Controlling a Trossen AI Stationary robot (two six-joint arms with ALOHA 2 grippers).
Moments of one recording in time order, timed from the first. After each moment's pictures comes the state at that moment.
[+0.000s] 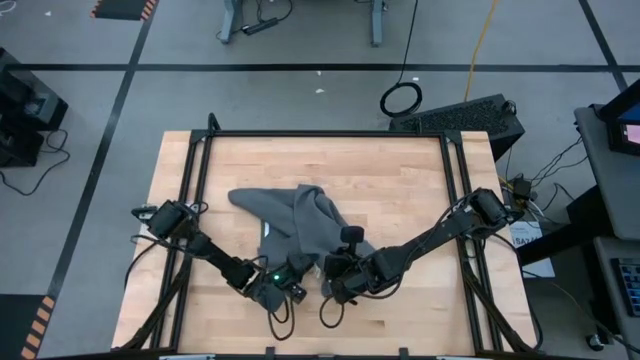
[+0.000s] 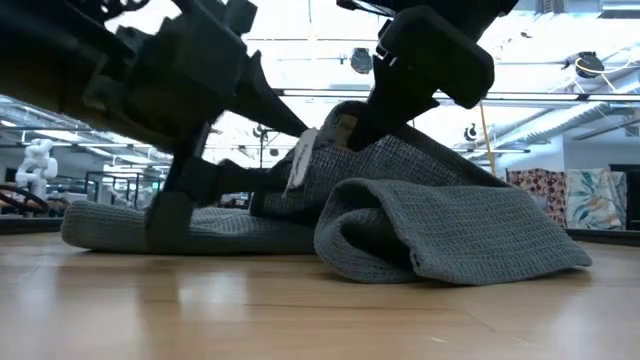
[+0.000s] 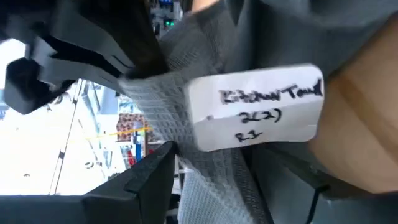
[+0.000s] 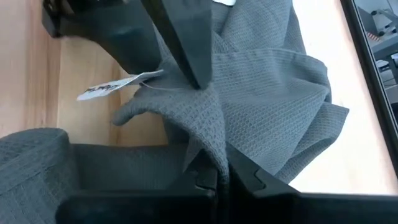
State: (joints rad) left arm -0.59 2.01 0.85 0.69 -1.06 1.04; right arm 0.46 1.94 1.40 -0.61 0.67 0.33
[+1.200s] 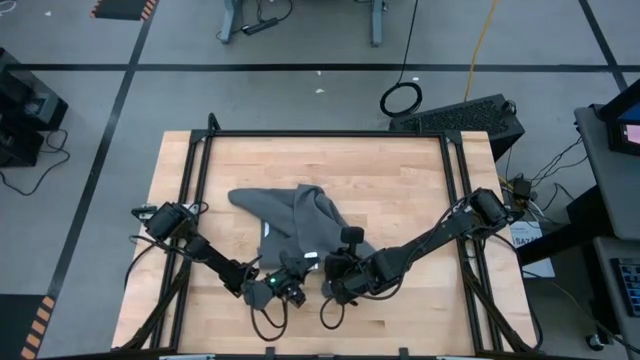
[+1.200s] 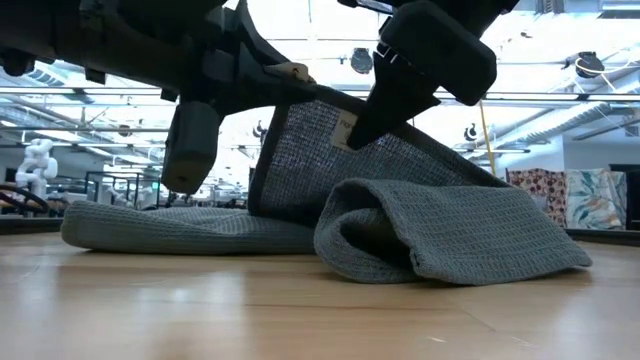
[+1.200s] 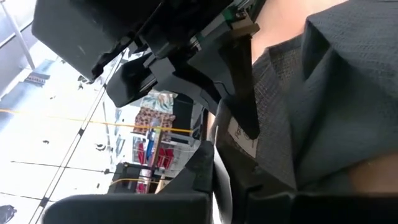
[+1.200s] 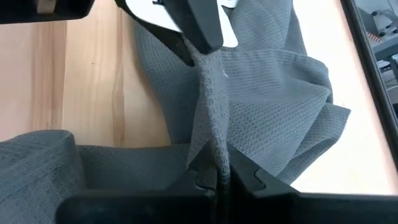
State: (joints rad) left arm -0.63 2.01 0.85 1.05 -1.13 1.16; right arm 0.46 1.94 1.40 -0.60 0.68 0.34
